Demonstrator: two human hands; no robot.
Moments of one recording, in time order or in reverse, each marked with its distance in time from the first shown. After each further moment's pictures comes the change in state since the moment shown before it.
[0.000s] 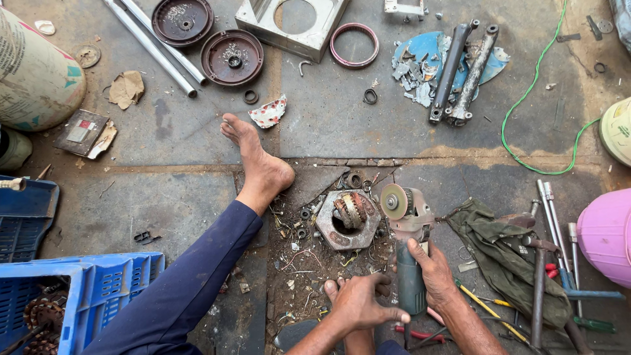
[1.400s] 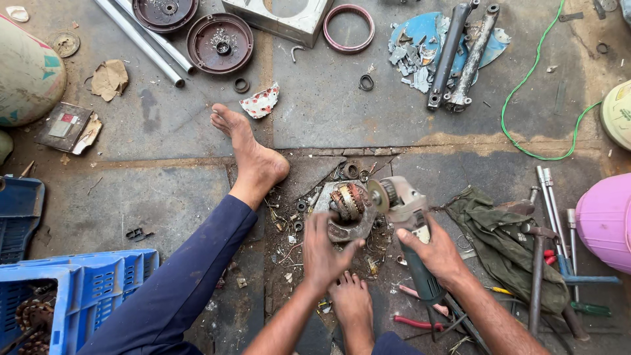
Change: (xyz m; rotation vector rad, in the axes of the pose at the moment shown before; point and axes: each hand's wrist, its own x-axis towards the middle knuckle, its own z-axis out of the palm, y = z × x) left_hand 0.015 -0.015 -0.069 0.199 0.775 0.138; right_hand 0.009 -0.030 -0.008 -0.518 0.000 -0.044
